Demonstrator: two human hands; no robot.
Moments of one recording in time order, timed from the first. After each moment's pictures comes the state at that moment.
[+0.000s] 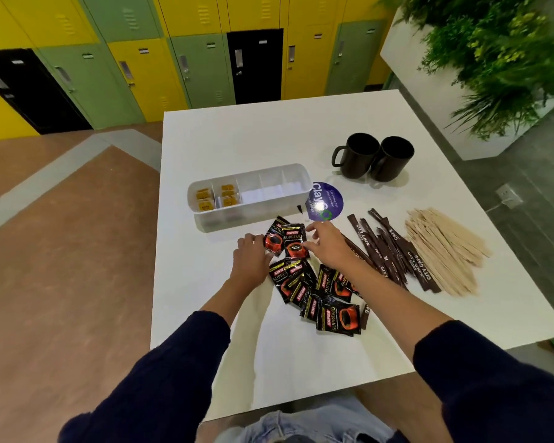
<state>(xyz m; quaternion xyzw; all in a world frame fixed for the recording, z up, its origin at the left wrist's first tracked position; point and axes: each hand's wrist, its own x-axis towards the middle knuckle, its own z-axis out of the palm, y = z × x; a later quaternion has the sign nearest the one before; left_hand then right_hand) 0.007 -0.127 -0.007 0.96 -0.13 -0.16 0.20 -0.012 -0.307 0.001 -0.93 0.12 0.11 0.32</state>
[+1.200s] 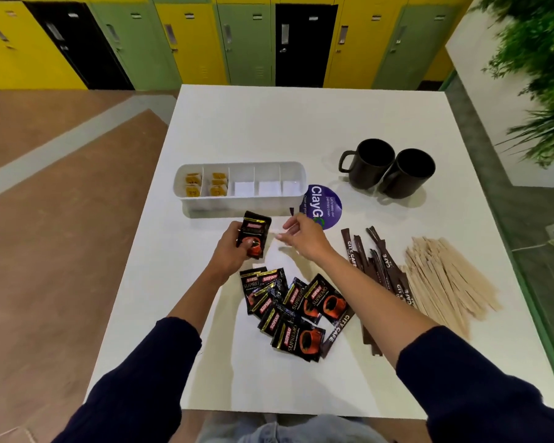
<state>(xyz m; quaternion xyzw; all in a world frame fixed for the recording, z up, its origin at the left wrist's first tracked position) 0.017 -0.156 -0.016 0.79 0.11 -0.17 0.58 0.034 -0.332 -0.003 -0.83 0.09 0.19 0.52</state>
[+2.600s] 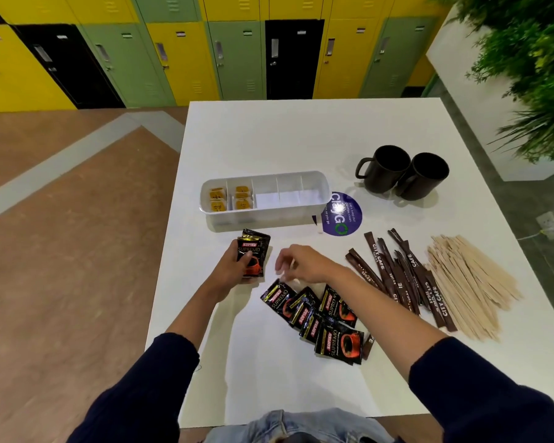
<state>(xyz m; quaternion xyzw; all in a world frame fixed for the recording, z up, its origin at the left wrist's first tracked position) 0.018 -0.085 -0.012 0.73 0.10 -0.27 0.62 0.019 -0.275 0.001 -0.88 -0.11 0.31 0.34</state>
